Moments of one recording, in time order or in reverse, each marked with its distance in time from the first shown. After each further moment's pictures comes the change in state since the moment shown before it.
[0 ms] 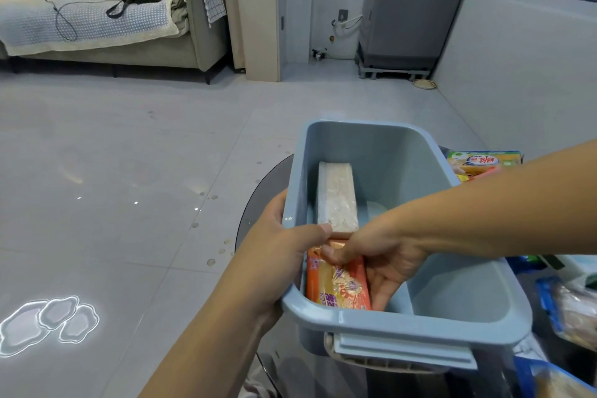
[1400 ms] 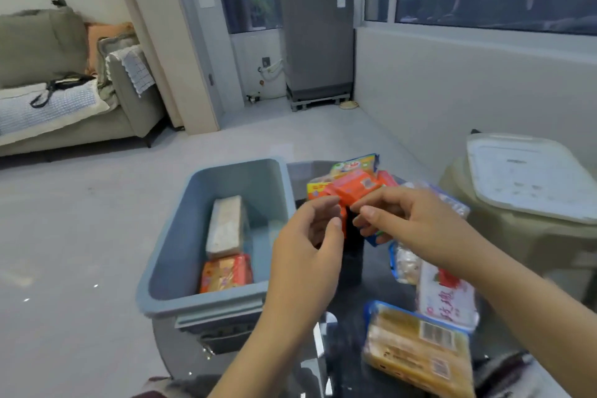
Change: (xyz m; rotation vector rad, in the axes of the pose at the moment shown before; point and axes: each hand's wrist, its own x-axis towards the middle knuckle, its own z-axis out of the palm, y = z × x) left_hand -0.060 0.005 0.179 0.267 -0.059 0.551; right_hand -0.135 0.189 -0.034 0.071 0.909 -1.114
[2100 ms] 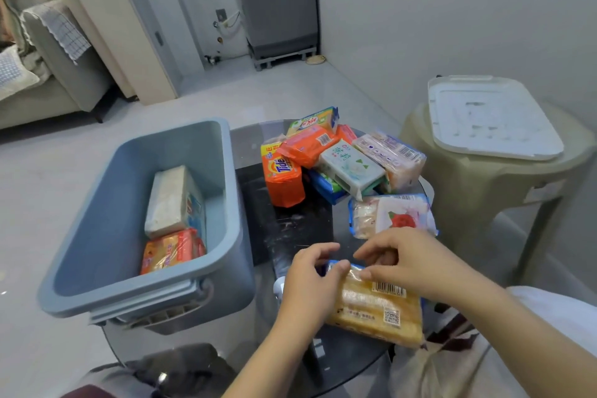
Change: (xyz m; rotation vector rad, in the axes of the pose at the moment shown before) left_hand -0.035 -0.107 0.074 0.302 -0.262 -0.396; right_hand -0.059 0.107 -0.017 -0.419 -0.152 0.277
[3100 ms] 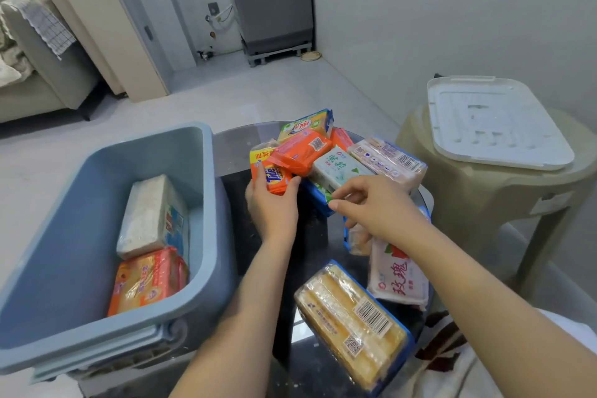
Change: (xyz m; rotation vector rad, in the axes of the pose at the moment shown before) left_hand 0.139 0.016 -0.010 -0.082 0.544 0.026; right_hand 0.080 -0.015 -0.024 0.291 0.233 0.091
